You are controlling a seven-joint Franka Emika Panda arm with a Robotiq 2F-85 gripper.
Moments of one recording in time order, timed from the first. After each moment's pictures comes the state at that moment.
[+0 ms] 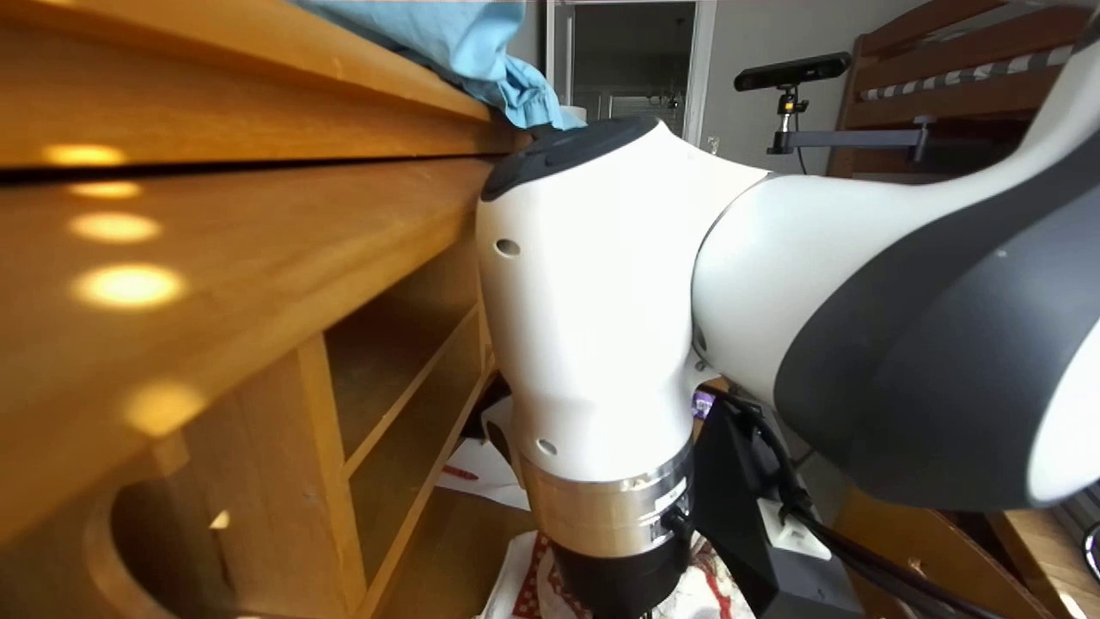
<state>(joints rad) 0.47 0.55 0.13 -1.94 -0.21 2.33 0.49</state>
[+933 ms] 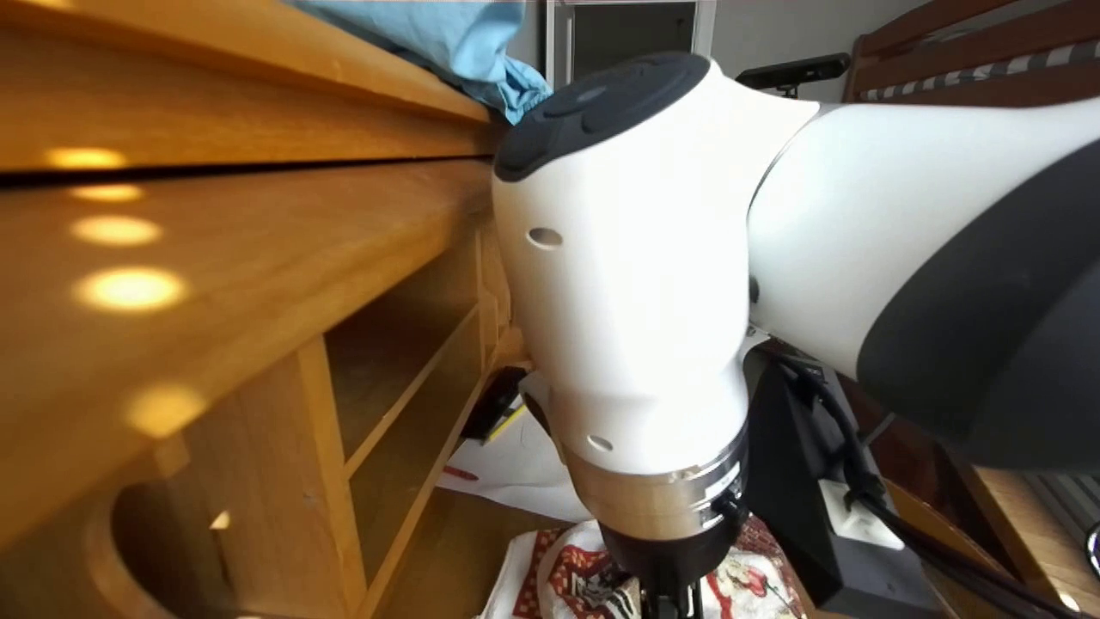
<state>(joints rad) 0.53 0.48 0.10 -1.97 -0.30 2.17 0.66</state>
